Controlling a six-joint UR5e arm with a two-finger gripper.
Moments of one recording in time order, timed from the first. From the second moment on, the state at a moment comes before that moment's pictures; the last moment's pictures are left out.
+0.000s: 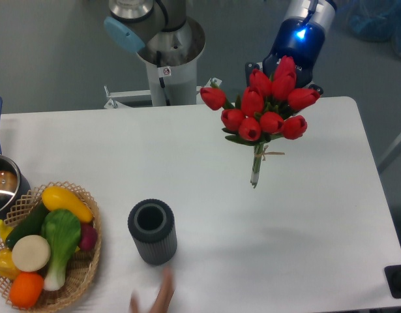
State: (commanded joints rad) arm 2.93 -1.58 -1.81 -0.87 0.47 1.03
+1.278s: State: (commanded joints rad) arm 2.82 -1.50 -1.82 -0.95 1.20 1.04
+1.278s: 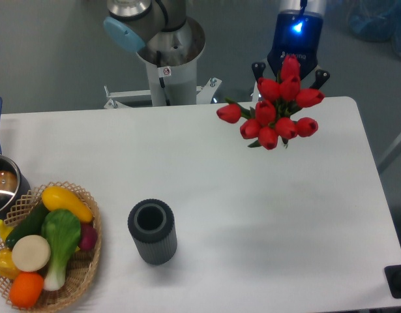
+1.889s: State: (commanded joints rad) arm 2.62 -1.67 -1.79 -1.08 1.58 1.14
